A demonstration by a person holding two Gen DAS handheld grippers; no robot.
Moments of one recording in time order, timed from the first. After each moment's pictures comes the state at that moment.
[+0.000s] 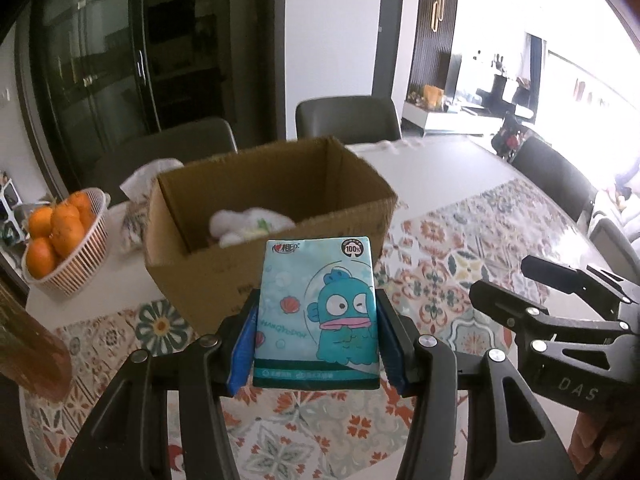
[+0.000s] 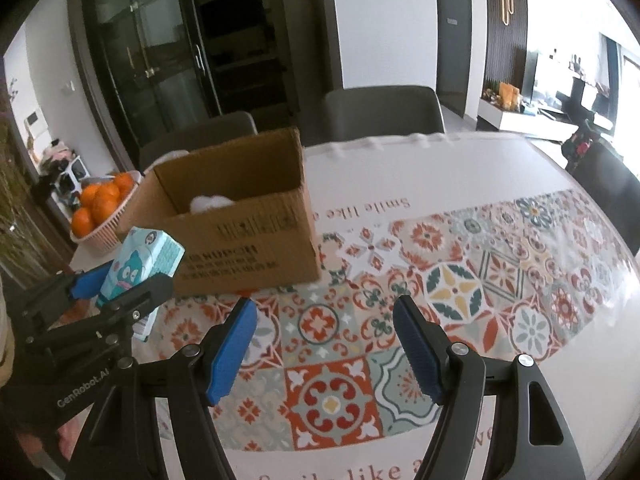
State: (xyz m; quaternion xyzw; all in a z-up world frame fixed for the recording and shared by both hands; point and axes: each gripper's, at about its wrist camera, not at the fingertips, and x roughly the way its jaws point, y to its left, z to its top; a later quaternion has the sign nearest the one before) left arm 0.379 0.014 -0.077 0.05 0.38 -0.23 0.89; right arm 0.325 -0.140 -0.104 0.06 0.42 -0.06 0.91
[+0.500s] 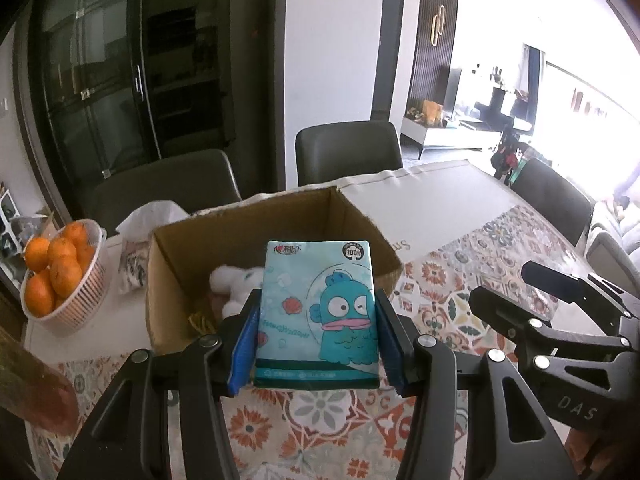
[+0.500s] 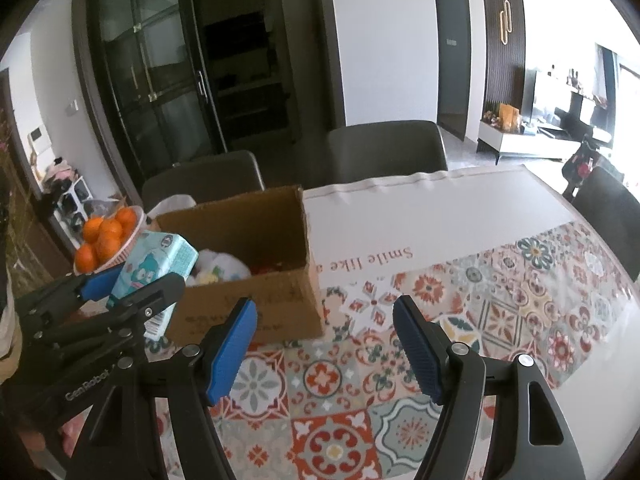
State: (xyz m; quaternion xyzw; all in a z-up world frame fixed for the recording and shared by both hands) left arm 0.427 0.001 -0.042 0.04 0.36 -0.23 0.90; right arm 0.360 -0.145 -0.067 0.06 0.37 -0.06 0.92
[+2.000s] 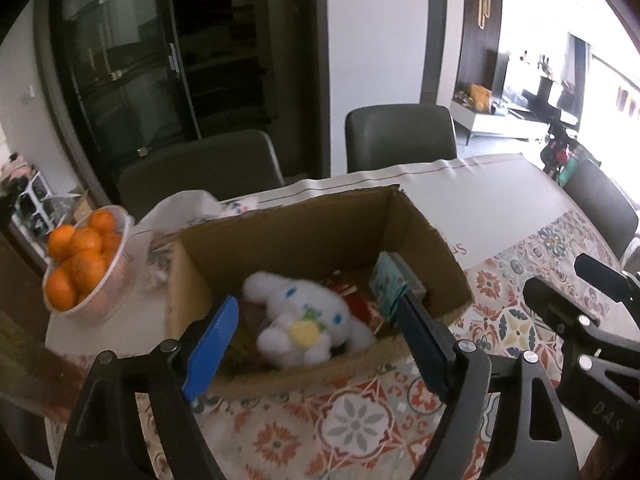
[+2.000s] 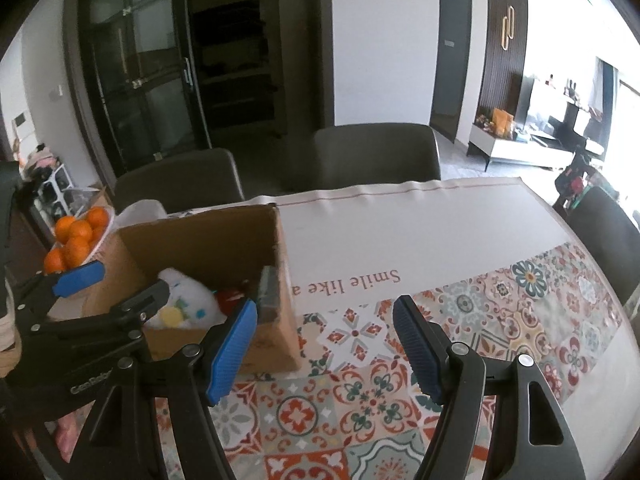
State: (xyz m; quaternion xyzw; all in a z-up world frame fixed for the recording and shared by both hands) left arm 0.473 -0.001 -0.057 0.06 0.40 -0.14 0.90; right arm 0.419 -0.158 -0.068 0.03 0.39 -0.08 0.92
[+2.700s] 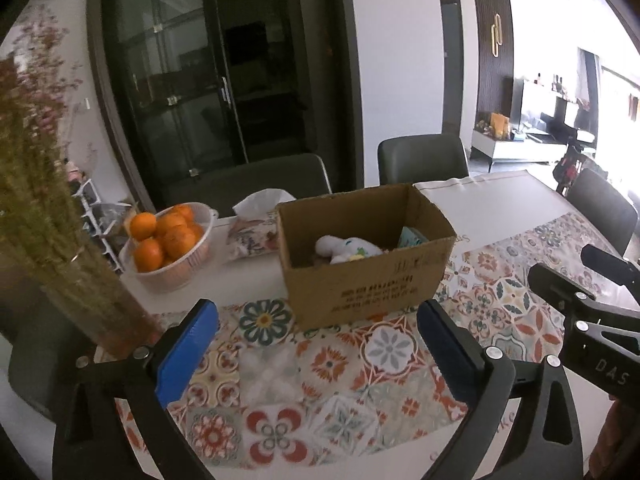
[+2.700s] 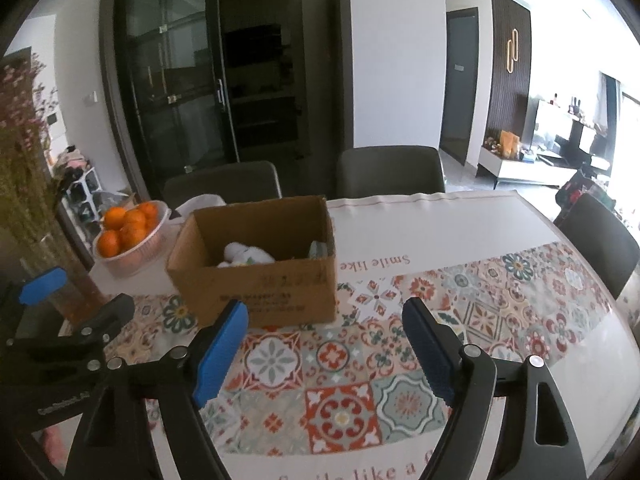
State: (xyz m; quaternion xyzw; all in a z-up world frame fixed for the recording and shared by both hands) left arm 0.321 0.072 -0.011 0.06 0.34 -0.08 0.93; right arm 0.300 -0.107 -0.030 0.02 0.35 -0.05 0.94
